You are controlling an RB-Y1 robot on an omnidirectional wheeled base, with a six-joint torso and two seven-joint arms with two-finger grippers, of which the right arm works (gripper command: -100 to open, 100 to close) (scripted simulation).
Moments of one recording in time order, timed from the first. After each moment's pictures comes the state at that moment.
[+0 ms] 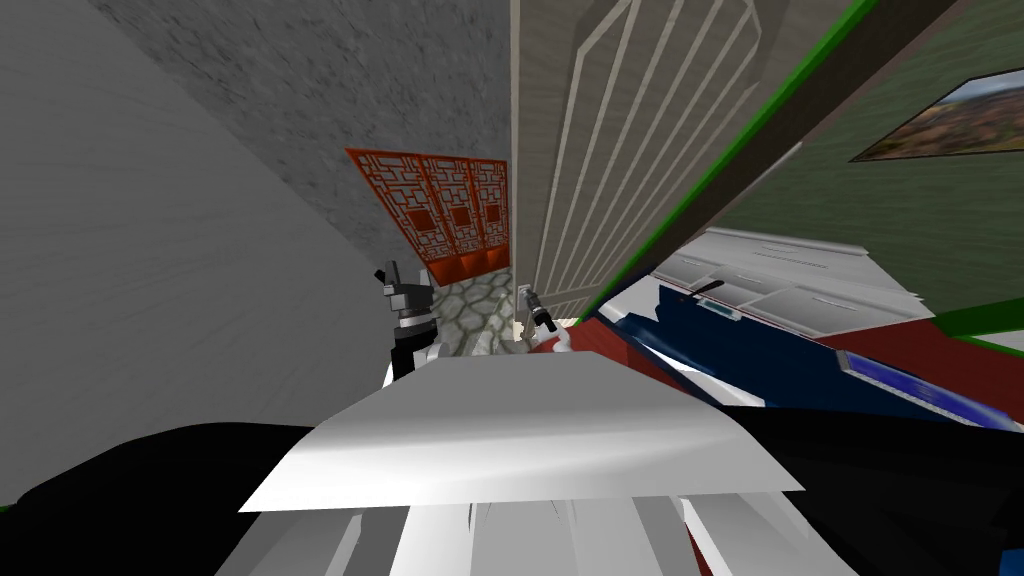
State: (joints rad) arm -0.11 -0.05 0.23 -1.17 -0.01 -0.30 -0.03
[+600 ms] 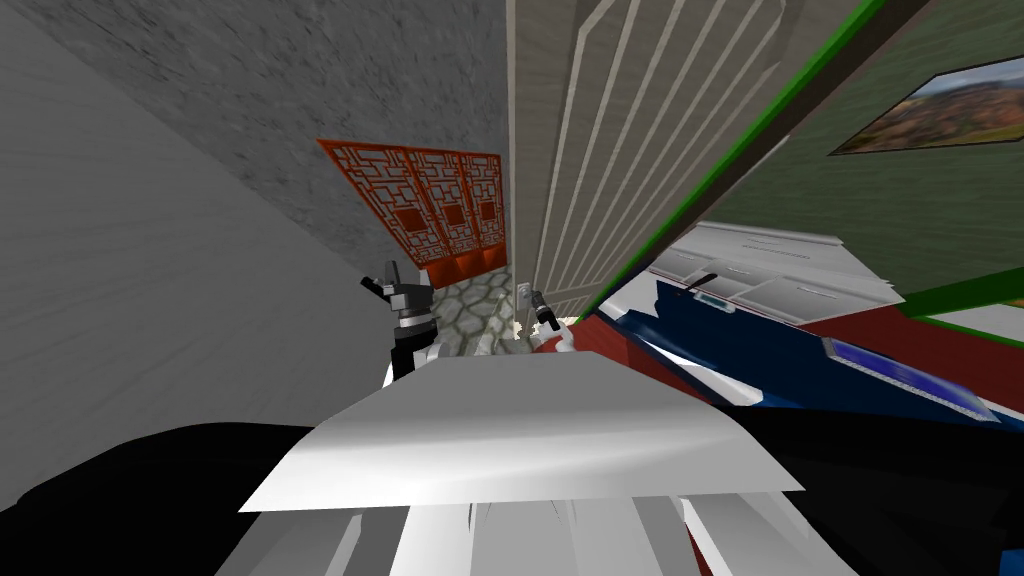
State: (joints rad) arm -0.11 -0.06 0.17 -1.17 -0.02 -0.30 -0.01
